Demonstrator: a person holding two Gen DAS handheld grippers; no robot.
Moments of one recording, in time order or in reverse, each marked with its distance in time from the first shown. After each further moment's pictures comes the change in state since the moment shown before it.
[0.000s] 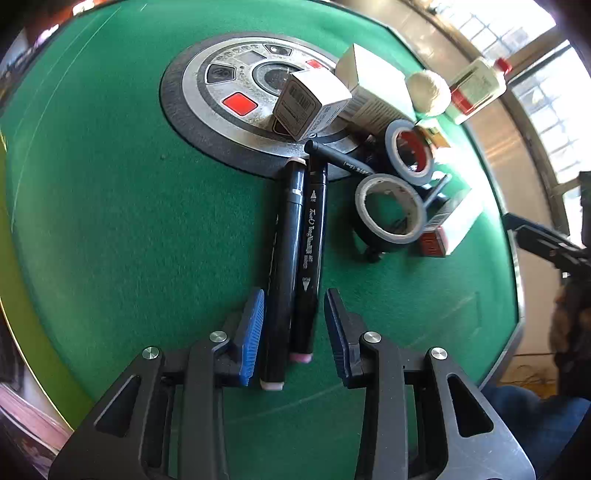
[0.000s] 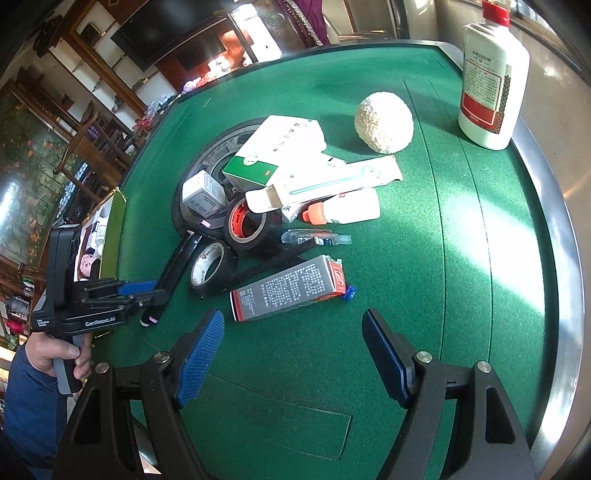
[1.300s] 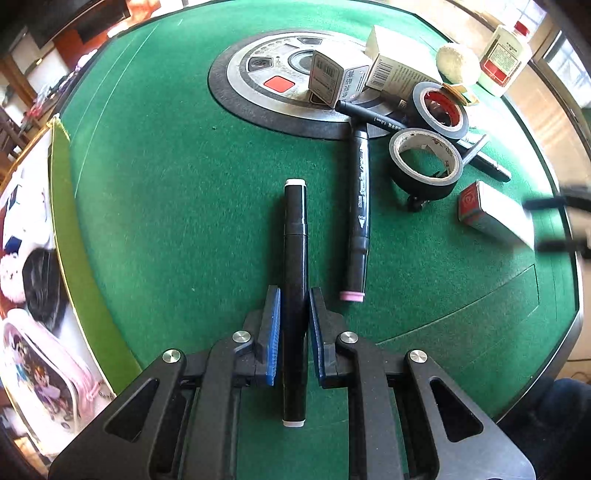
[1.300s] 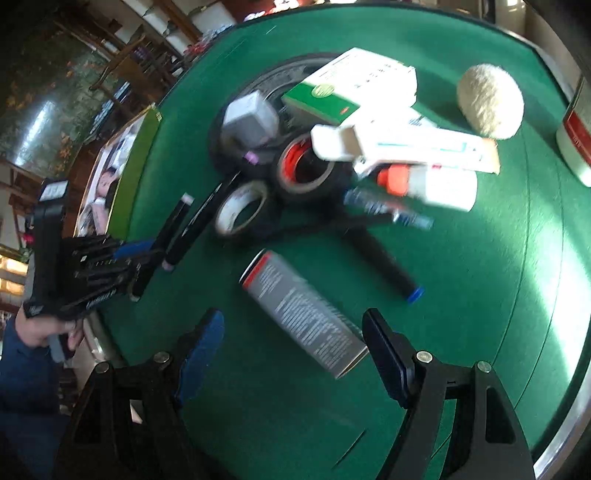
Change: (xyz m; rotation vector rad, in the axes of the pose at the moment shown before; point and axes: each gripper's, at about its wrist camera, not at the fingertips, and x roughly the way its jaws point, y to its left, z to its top) left arm -0.010 -0.011 -0.043 0.033 -0.025 0.322; right arm 0.045 0.027 -0.011 -0.275 0.290 0.110
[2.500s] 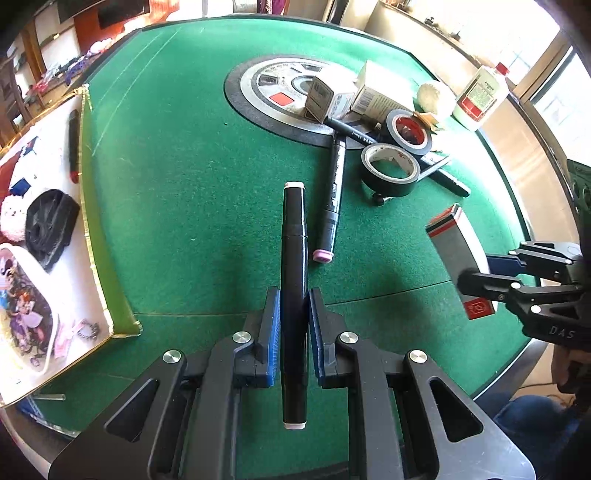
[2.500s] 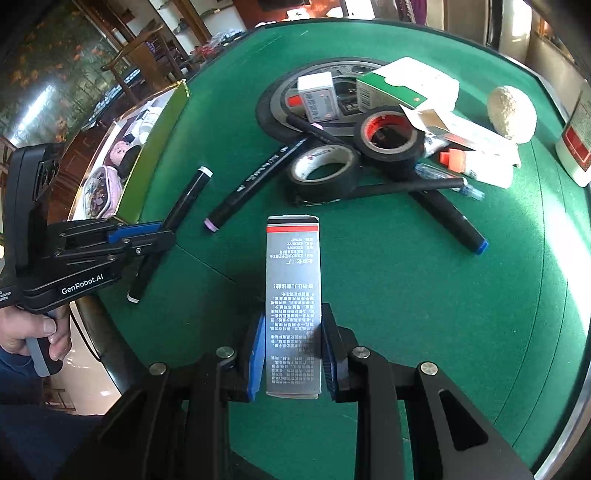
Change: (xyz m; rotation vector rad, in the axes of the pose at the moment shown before) left arm -0.039 -0.009 -0.057 -0.111 -0.113 -0.115; right arm 0.015 0.074 -0.023 -0.035 -0.129 -0.096
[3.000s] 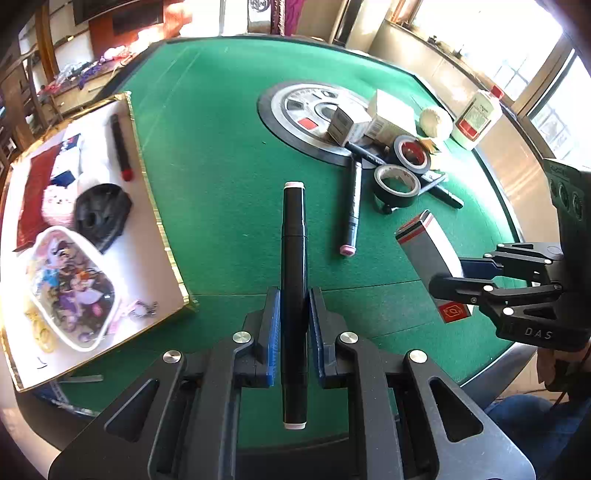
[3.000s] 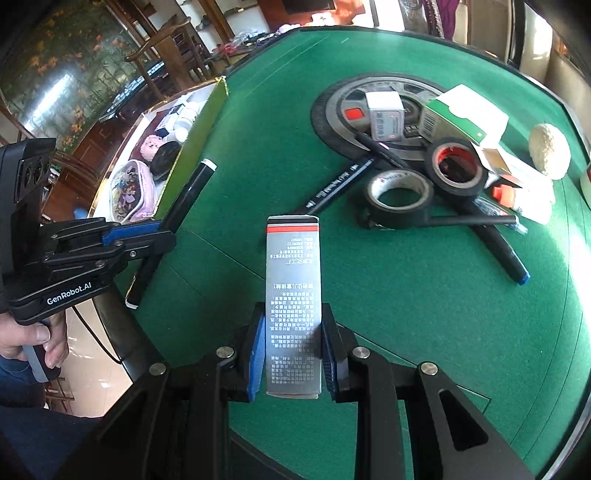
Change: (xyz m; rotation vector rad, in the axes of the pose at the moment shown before) left arm -0.042 0.021 -0.011 -0.023 -0.068 0.011; right arm 0.006 0.054 0.016 -0.065 -0.012 0.038
